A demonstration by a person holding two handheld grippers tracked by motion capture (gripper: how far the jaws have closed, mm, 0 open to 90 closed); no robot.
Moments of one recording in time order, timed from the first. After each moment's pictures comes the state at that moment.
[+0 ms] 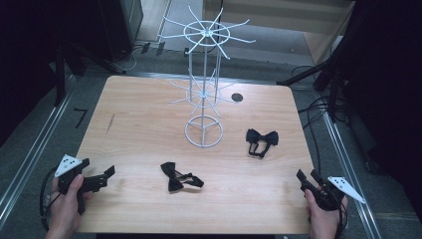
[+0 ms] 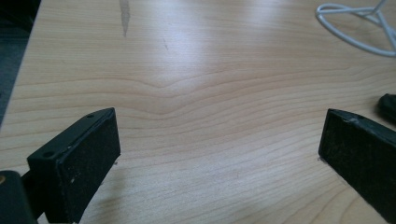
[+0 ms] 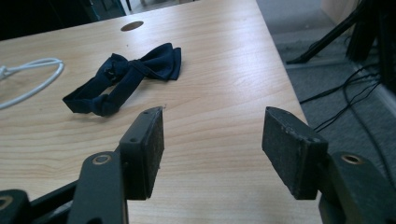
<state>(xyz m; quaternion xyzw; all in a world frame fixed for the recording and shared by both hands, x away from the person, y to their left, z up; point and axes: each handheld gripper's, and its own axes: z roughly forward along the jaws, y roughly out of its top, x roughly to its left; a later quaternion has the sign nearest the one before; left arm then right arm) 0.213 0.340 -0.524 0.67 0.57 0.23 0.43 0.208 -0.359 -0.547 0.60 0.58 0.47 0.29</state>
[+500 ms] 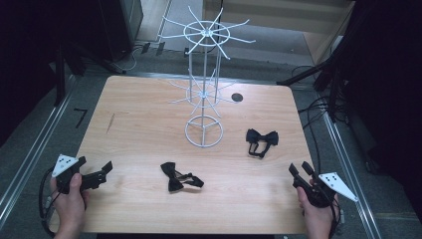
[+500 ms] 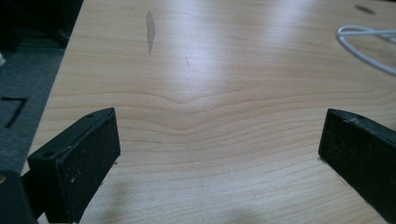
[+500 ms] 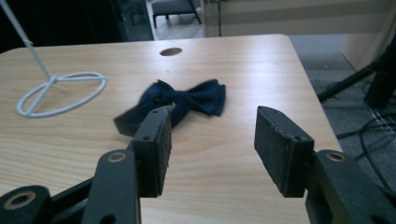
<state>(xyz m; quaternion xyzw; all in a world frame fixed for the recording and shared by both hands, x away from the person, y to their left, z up) 0.215 0.335 -0.523 0.64 0.58 0.28 0.42 0.211 -0.326 -0.523 0.53 0.60 0.51 0.31</state>
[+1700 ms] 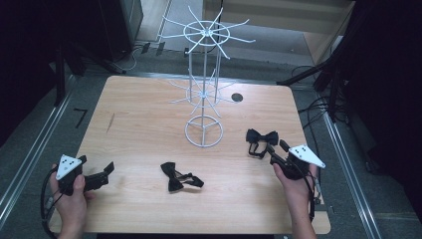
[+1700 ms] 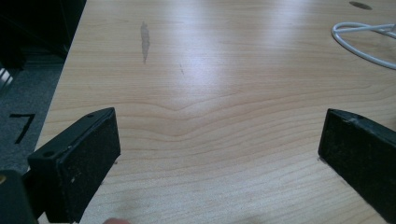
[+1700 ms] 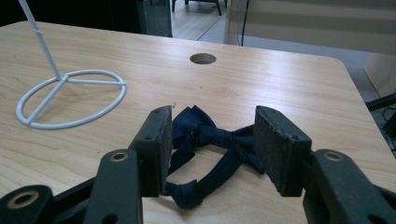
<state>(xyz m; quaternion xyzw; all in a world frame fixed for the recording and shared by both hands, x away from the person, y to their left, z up) 0.211 0.332 -0.522 0.65 0.56 0.30 0.42 0.279 -0.269 -0.508 0.48 0.66 0.48 0.32</state>
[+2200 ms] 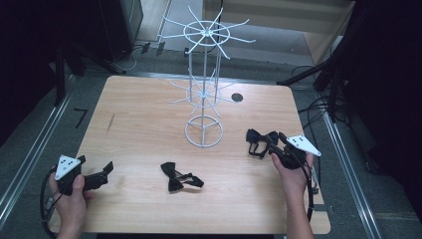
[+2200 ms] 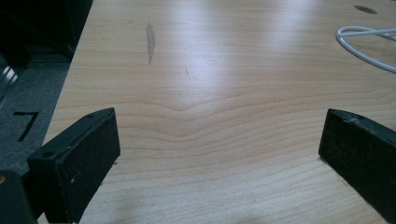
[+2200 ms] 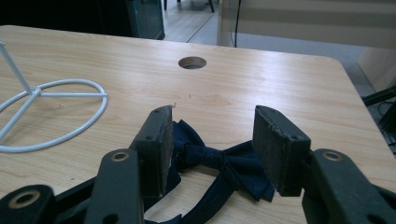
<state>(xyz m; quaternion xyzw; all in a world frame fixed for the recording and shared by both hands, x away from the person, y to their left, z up) 0.211 0.334 -0.522 0.64 0.57 0.30 0.42 0.309 -0.269 -0.509 0.50 0.65 0.47 0.31</state>
